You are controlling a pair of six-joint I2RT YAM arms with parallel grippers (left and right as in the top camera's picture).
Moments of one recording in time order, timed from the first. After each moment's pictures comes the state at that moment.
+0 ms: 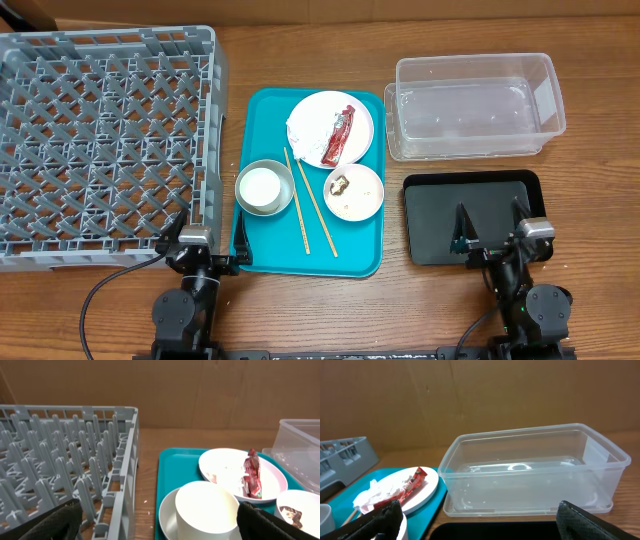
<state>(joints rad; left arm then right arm) -0.07 0.01 0.01 -0.09 -0.01 -0.06 0.10 0.01 0.02 -0.04 -0.04 0.17</state>
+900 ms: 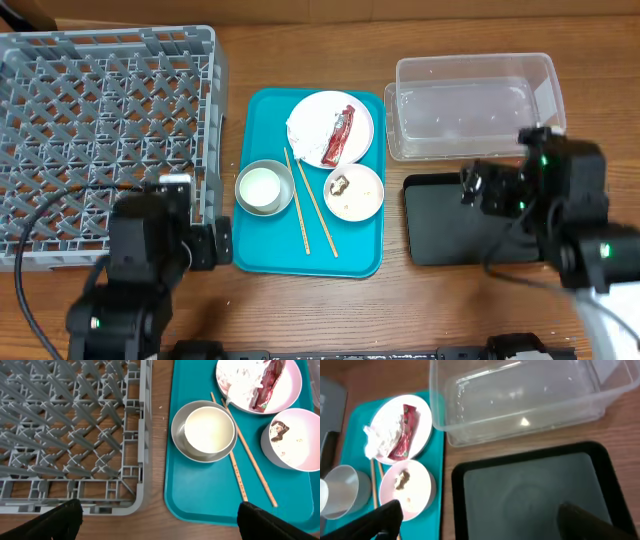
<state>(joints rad) -0.07 0.79 1.01 -1.10 -0.05 -0.09 0.10 1.00 1.08 -0.93 -0.07 0.30</state>
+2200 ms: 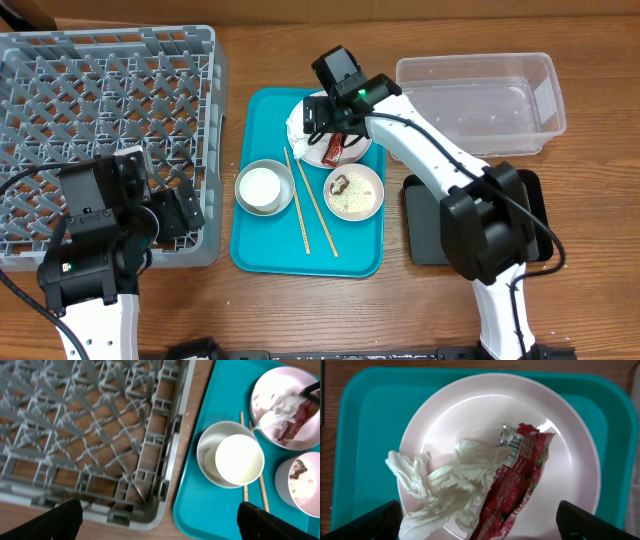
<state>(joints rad) 0.22 1.00 1.12 -1.09 0.09 -0.09 0.56 2.22 1.89 -0.79 0.04 0.55</state>
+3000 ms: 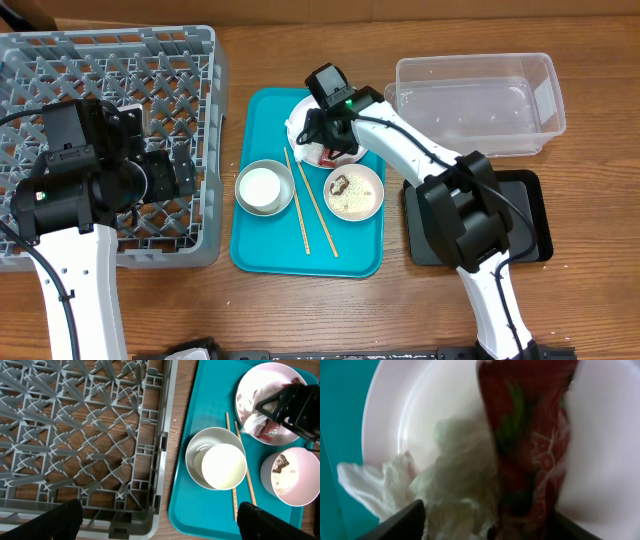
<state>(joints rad) 0.22 1.27 1.42 -1.23 0.15 0.00 0.58 2.33 1.89 -0.75 -0.04 0.76</state>
